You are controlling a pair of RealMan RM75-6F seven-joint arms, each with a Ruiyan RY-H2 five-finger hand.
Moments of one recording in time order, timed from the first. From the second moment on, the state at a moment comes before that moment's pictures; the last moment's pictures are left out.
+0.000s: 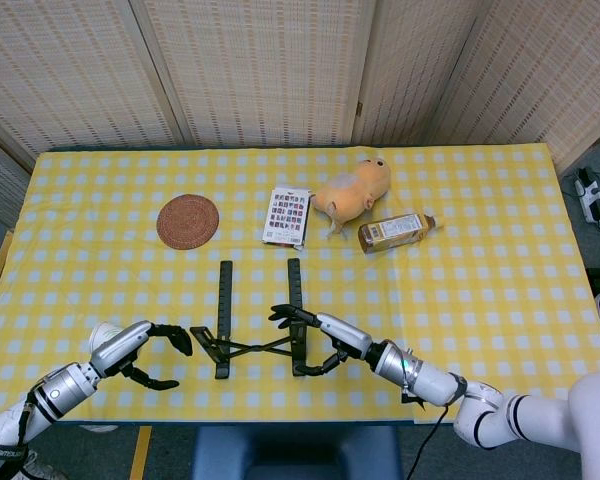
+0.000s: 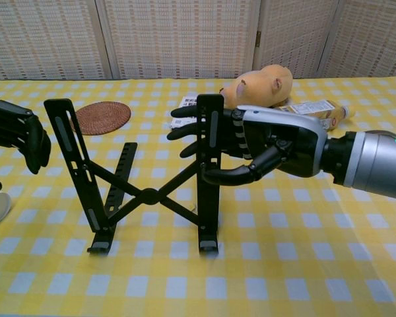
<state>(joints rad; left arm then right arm) -0.64 -1.10 0.20 -1.53 1.84 1.21 -1.09 0.82 -1.53 -0.03 -1.40 -1.77 1.02 1.25</state>
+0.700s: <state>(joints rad) -0.65 -1.11 0.21 -1.54 1.82 1.21 -1.07 0.83 -1.57 -0.14 -1.36 -1.78 1.09 1.39</state>
